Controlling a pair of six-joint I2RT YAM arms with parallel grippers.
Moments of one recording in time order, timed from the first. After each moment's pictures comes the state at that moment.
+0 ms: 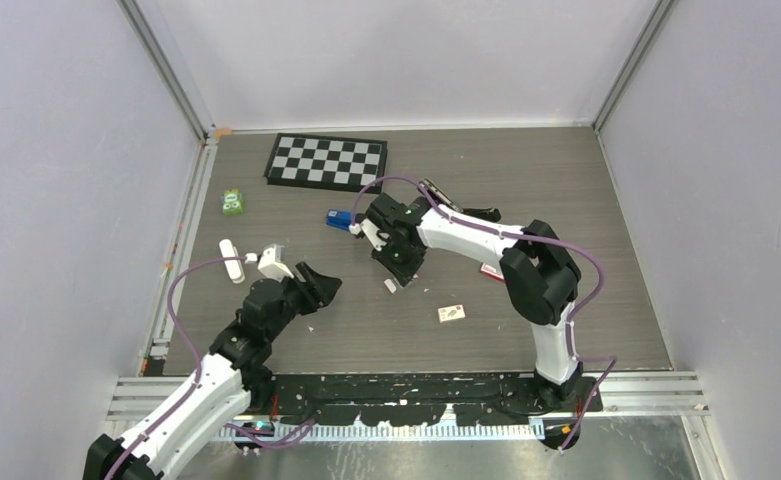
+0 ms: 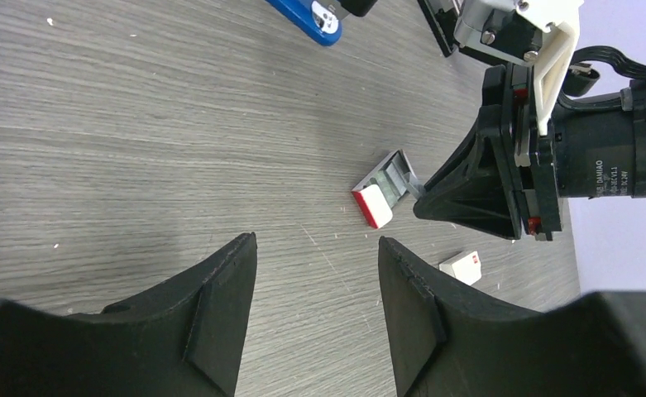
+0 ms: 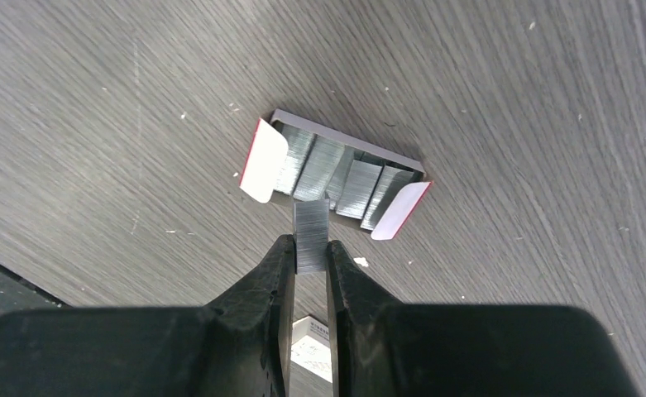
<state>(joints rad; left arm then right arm) -0.50 0.54 0.18 0.00 -0.05 -0.81 0.84 1.98 1.52 -0.86 -0.08 -0.10</state>
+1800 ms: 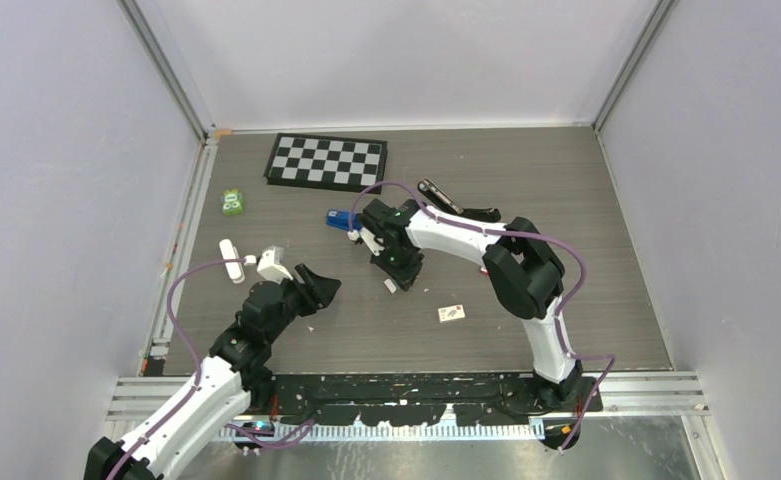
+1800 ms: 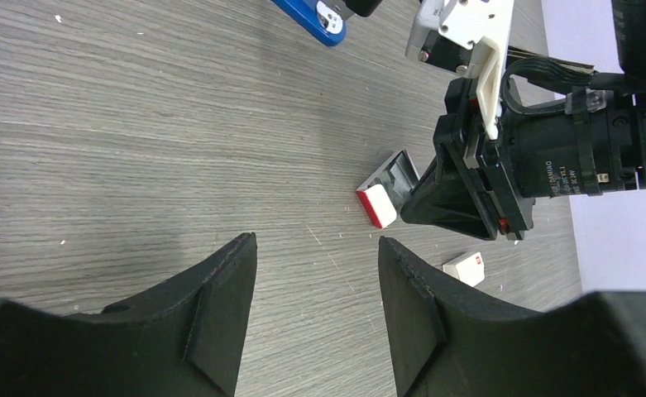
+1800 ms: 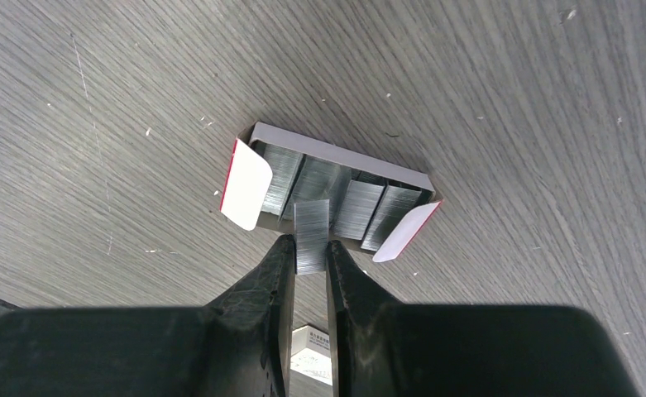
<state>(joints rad) -0.50 0.51 0.16 0.00 -0.06 -0.81 0.86 2.07 1.58 -0.92 -0.03 -0.07</state>
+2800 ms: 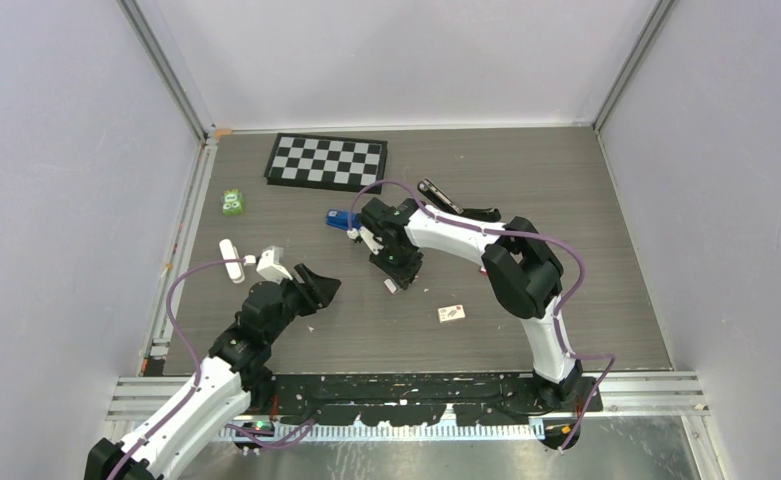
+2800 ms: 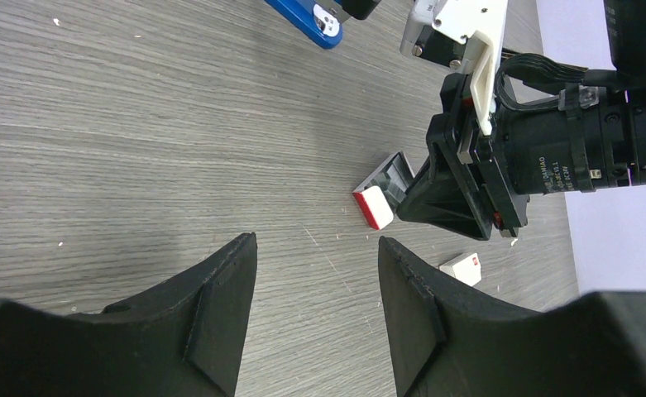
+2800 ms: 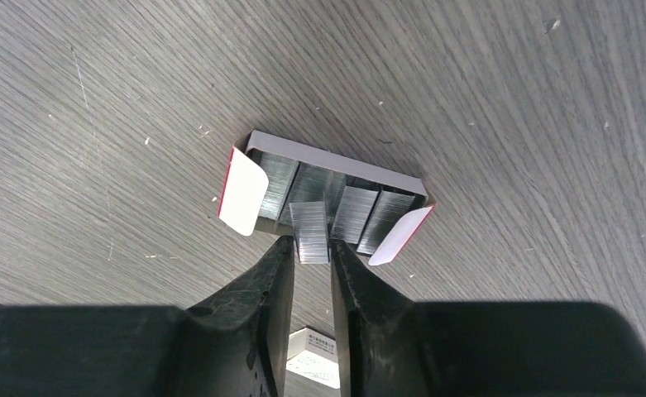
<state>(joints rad) -0.50 0.51 0.16 0.00 -0.06 -0.81 0.86 2.08 1.60 -0.92 -0.02 -0.07</state>
